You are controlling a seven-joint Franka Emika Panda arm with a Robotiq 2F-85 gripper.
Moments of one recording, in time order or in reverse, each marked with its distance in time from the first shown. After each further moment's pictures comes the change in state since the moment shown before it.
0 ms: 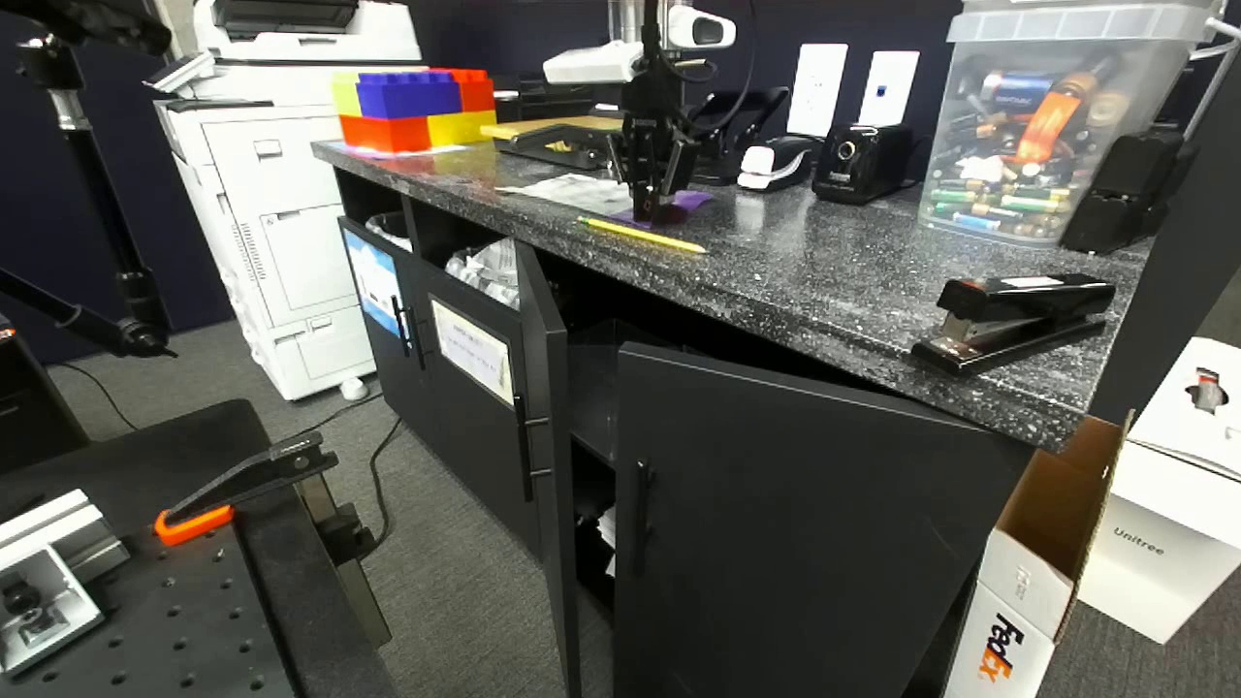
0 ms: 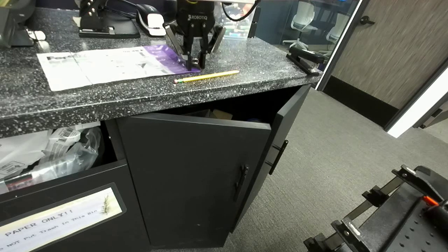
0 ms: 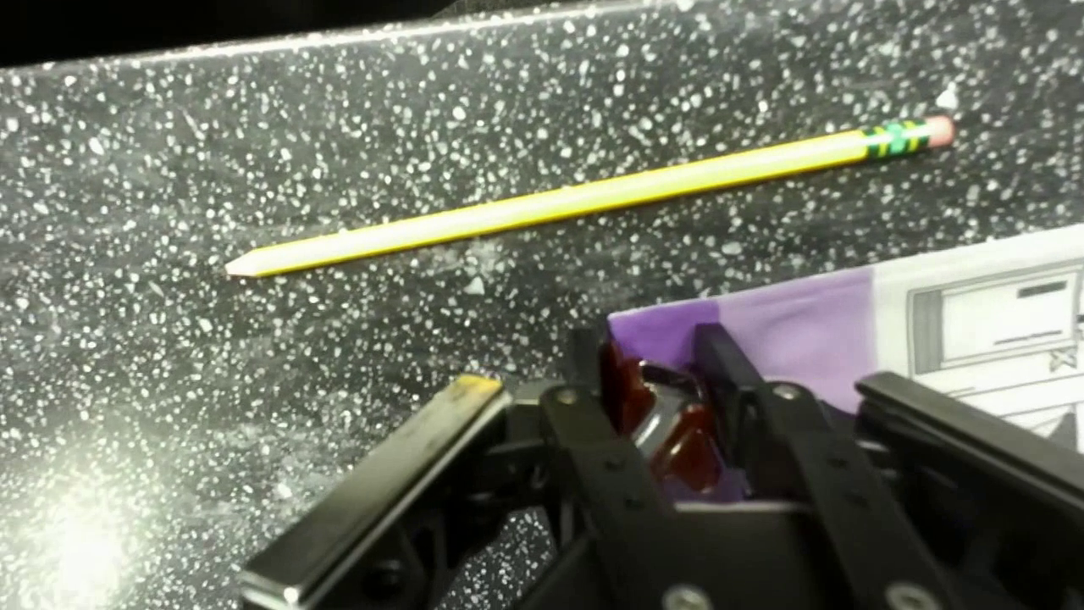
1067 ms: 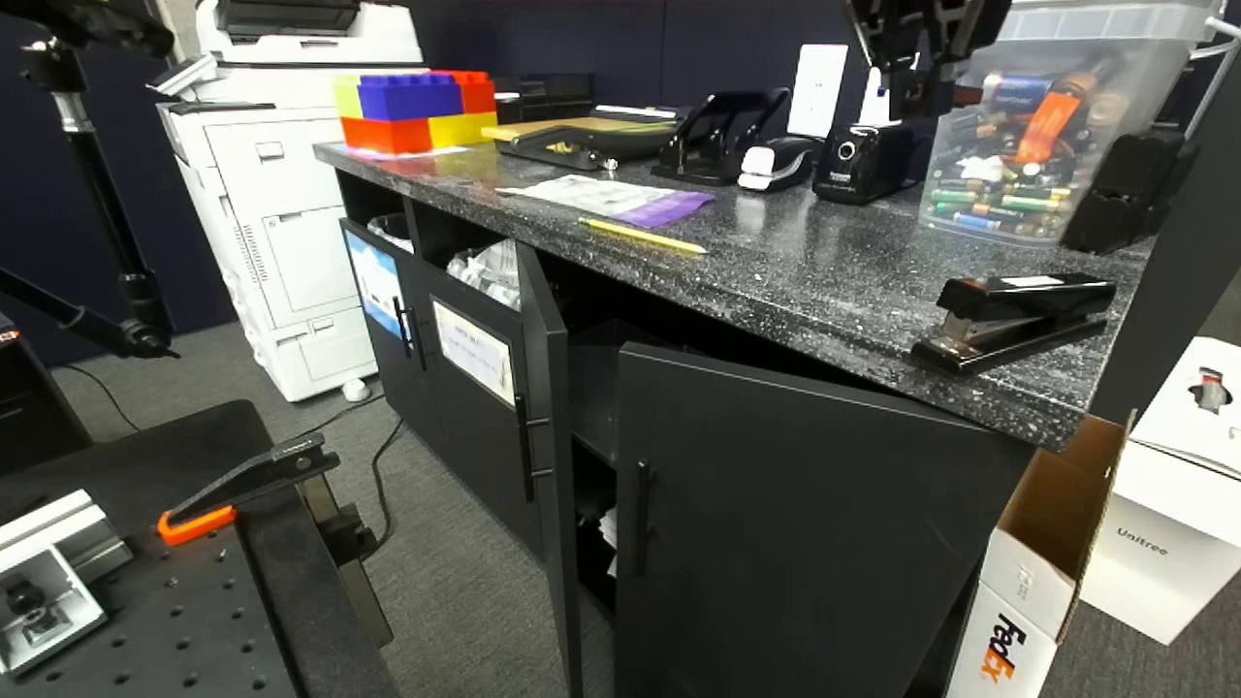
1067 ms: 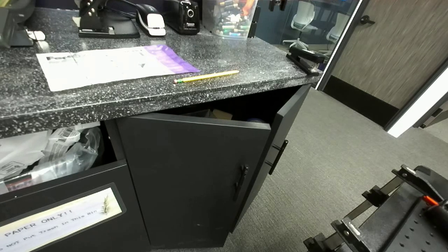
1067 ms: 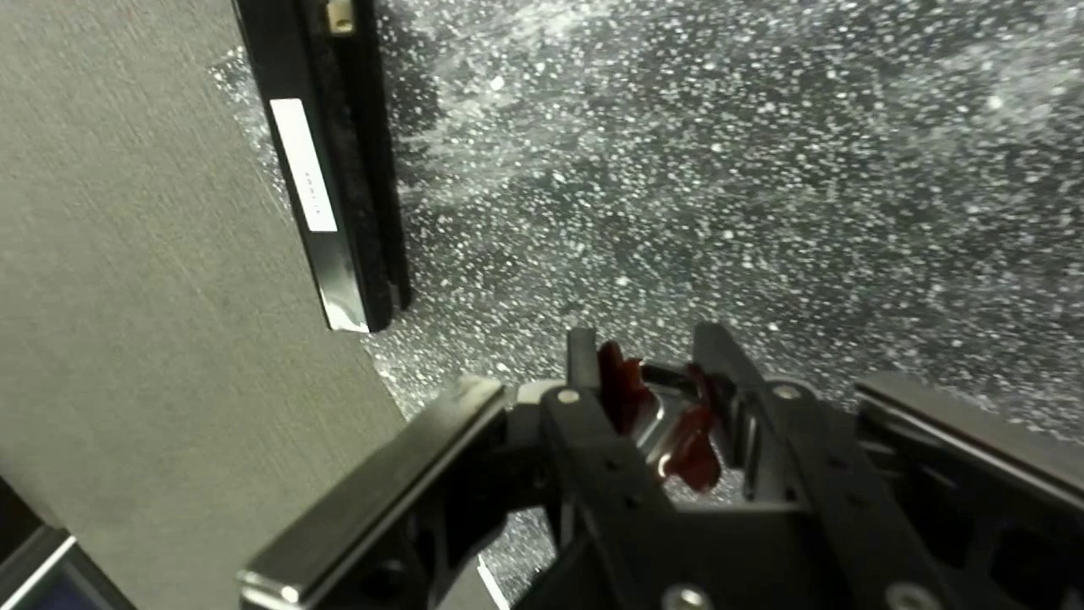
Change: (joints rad) arm -0.250 -0.136 -0.101 0.058 -0.039 -0.098 -0.043
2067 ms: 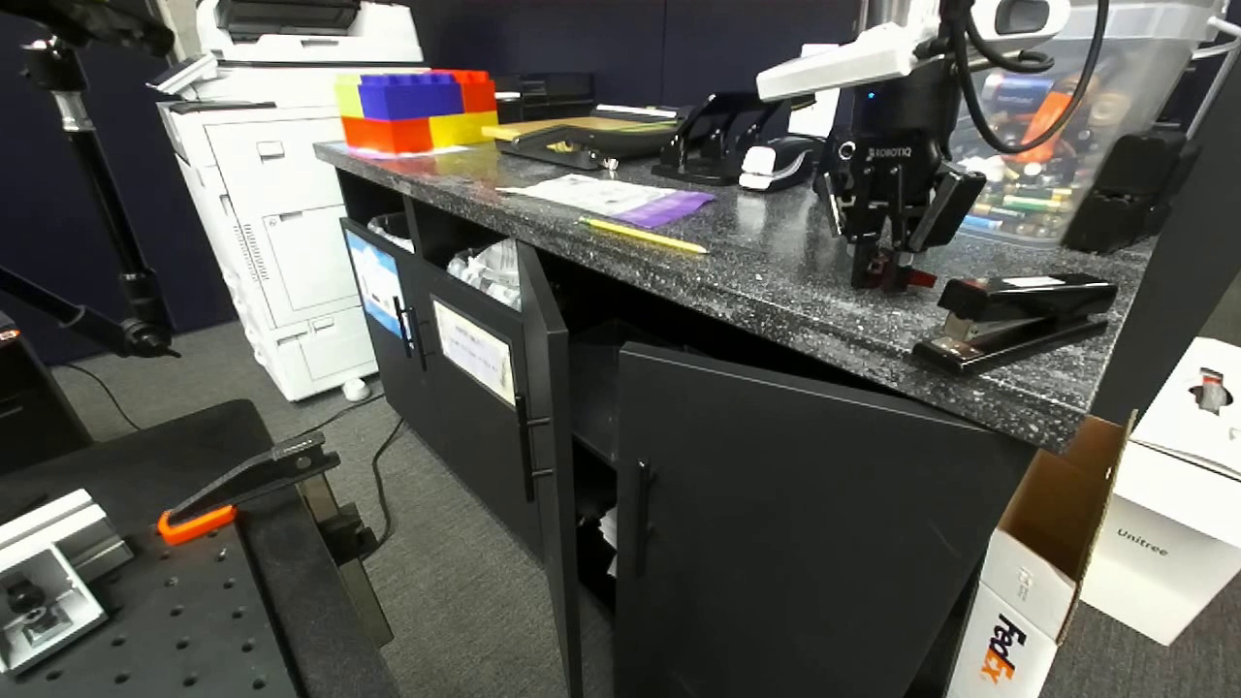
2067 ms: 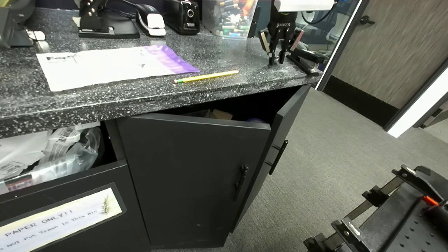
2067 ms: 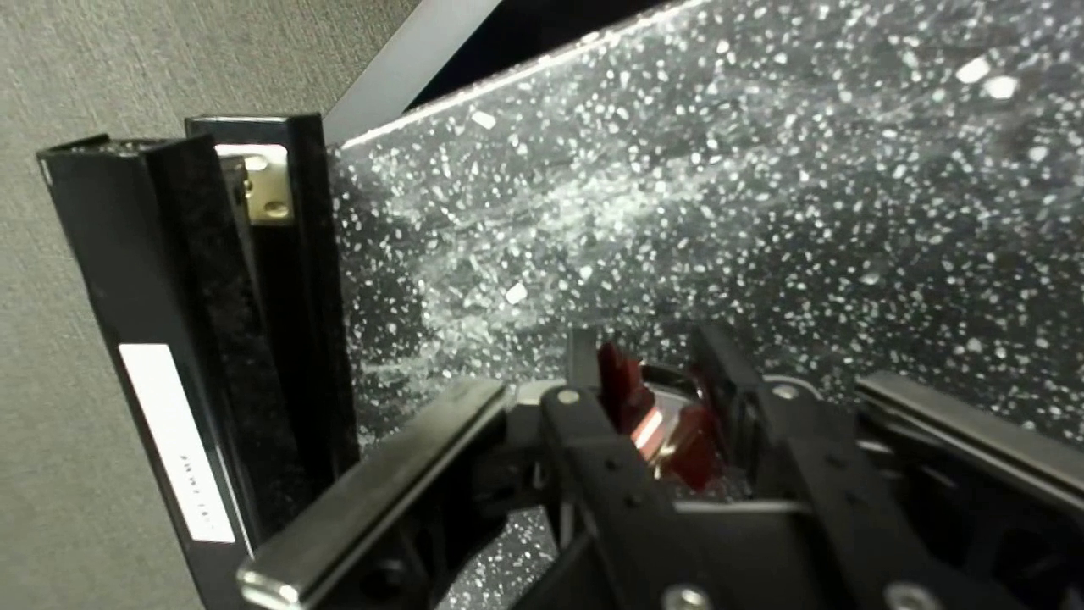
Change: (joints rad) arm -0.041 0.142 0.024 -0.042 0.015 0.006 -0.007
